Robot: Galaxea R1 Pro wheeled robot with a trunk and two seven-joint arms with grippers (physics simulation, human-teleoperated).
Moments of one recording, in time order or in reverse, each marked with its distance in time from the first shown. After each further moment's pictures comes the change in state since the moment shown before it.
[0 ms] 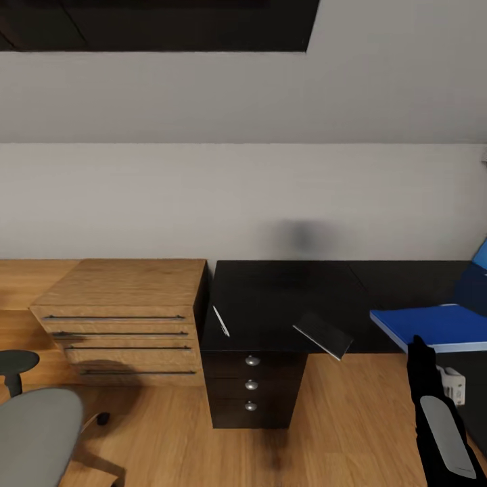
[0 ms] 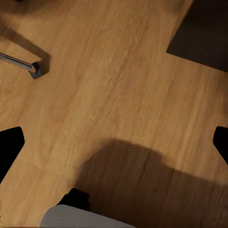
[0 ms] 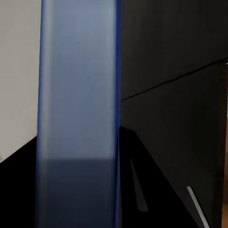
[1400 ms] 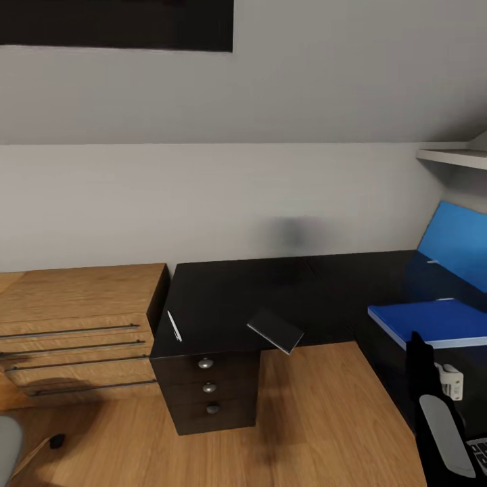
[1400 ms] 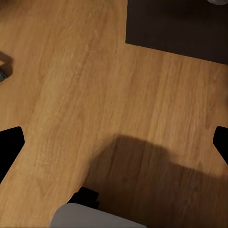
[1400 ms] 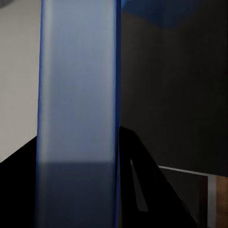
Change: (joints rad) left arm 0.000 0.015 0.003 0.018 0.000 -0.005 -0.001; right arm 0.000 -0.001 0.008 -0.005 -0.004 0.008 0.031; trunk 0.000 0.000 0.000
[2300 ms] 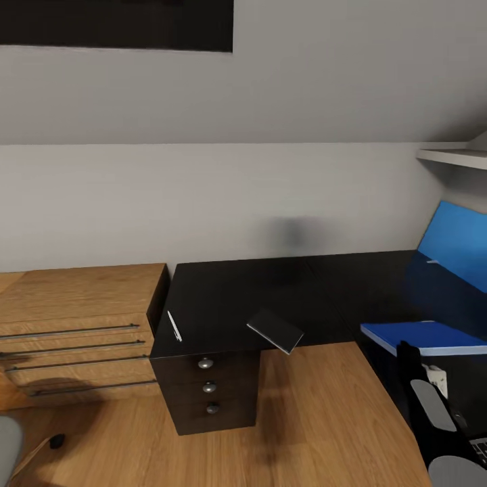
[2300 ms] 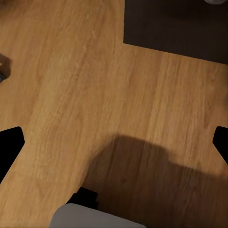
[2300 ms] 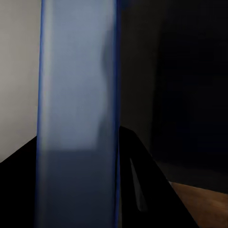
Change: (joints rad) left arm 0.000 -0.003 -0.006 0.000 -0.005 -0.001 0.000; right arm -0.202 -0.095 -0.007 0.444 -0.019 0.034 0.003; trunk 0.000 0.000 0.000
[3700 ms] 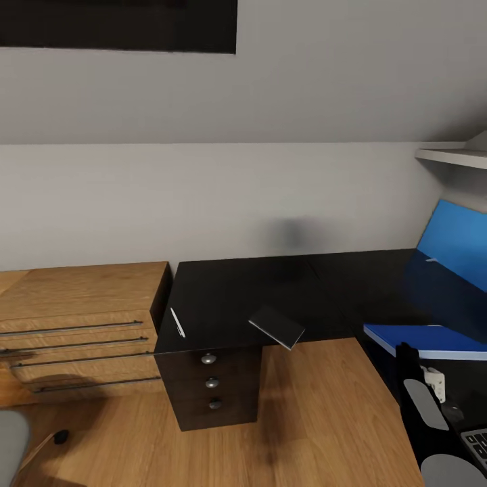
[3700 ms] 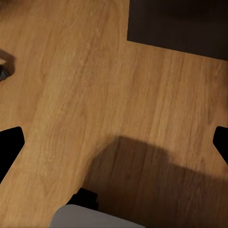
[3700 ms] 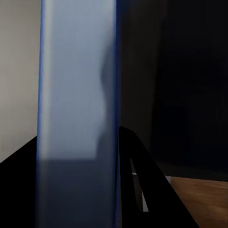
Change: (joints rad) left arm 0.000 0.000 -0.001 0.000 -0.002 -0.003 0.002; right arm -0.004 0.027 0.005 0.003 -0.006 -0.089 -0.005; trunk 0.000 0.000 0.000
